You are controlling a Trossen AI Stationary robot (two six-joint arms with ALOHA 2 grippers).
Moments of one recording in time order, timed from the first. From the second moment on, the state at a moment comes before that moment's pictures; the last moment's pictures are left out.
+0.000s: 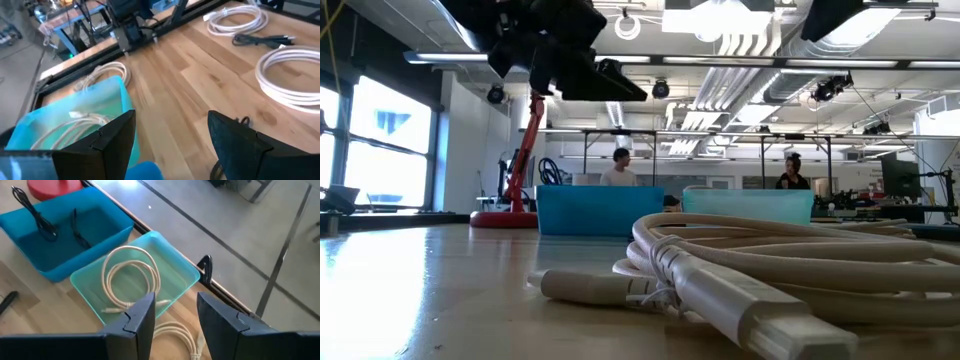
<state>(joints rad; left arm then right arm) 0.26 1.44 0.86 0.19 0.43 0.57 0.16 1.11 1.33 -1.39 0.85 0.77</state>
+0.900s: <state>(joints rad) 0.25 1.42 0.86 0.15 0.47 0.55 -0.09 1.08 0.95 -1.24 0.54 0.68</state>
